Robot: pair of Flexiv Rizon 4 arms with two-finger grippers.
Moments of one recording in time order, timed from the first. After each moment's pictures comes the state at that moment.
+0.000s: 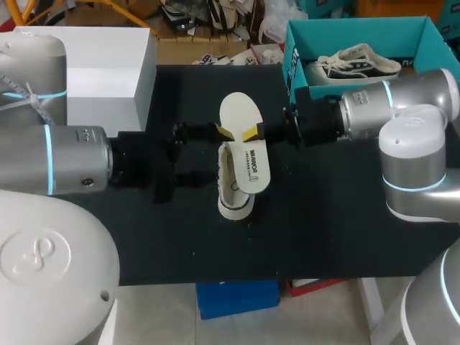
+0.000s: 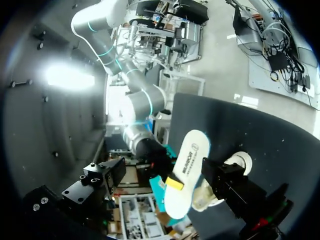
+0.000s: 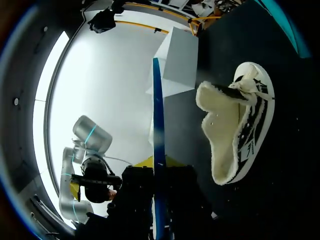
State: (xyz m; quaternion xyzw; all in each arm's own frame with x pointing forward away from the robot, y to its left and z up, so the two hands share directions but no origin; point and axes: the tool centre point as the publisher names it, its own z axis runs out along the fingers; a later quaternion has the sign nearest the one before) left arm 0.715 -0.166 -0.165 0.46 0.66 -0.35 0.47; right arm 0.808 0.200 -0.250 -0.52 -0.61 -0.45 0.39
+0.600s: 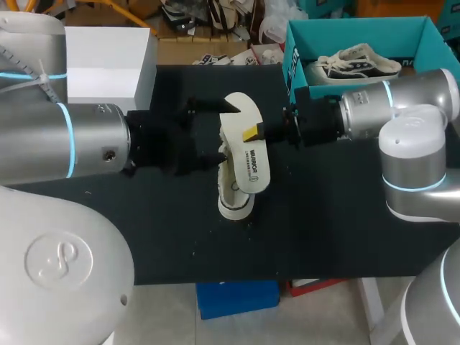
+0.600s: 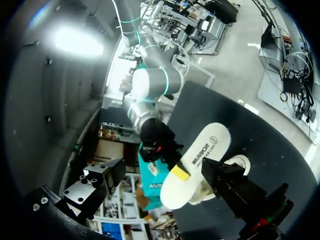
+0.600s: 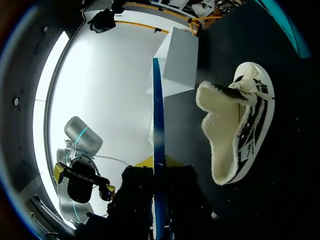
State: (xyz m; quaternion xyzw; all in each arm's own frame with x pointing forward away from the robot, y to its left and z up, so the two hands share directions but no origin) left arm 0.744 -0.175 -0.144 0.35 0.75 -0.34 0.45; right arm 0.808 0.200 -0.250 -0.52 -0.61 -0.45 0.39
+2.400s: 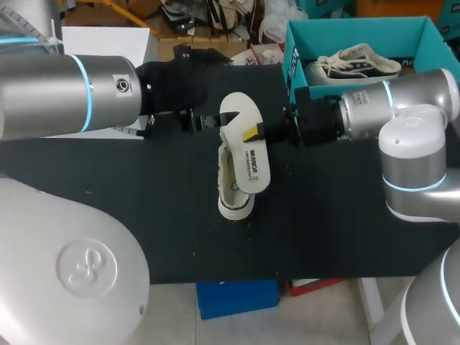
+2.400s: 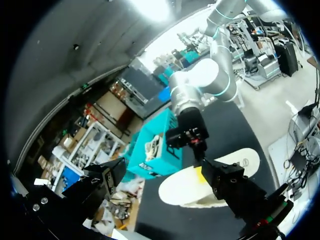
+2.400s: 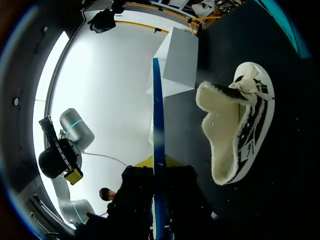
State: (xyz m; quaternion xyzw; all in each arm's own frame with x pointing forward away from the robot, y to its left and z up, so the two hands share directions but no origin) left arm 0.807 -0.177 -0.098 0.09 0.82 -0.42 0.37; right arm 0.808 0.200 -0.250 -0.52 -0.61 -0.45 0.39
